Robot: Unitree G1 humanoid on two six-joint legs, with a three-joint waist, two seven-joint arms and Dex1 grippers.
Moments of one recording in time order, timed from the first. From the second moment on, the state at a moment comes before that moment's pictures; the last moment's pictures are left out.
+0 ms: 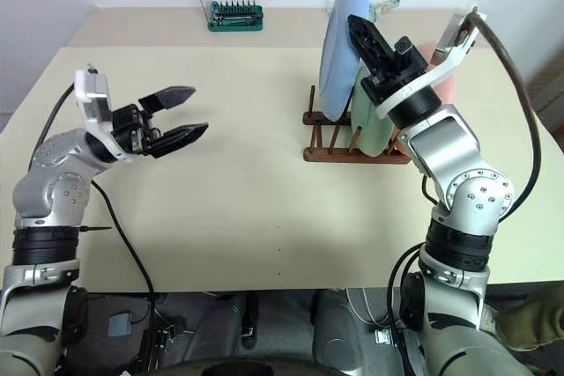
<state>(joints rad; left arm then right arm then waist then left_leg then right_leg) -0.52 0.60 0.18 0.07 -0.67 0.33 -1.20 -0.59 -0.35 -0.34 -0.28 1.59 0.69 -0.14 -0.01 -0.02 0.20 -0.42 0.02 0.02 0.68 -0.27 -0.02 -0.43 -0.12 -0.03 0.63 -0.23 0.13</state>
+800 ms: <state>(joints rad) -0.52 0.61 0.18 0.07 -0.70 0.43 -1.24 -0.48 -0.36 -0.28 -0.33 1.51 0.67 -0.08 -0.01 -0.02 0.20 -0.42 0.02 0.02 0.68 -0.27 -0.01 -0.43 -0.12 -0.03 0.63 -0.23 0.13</state>
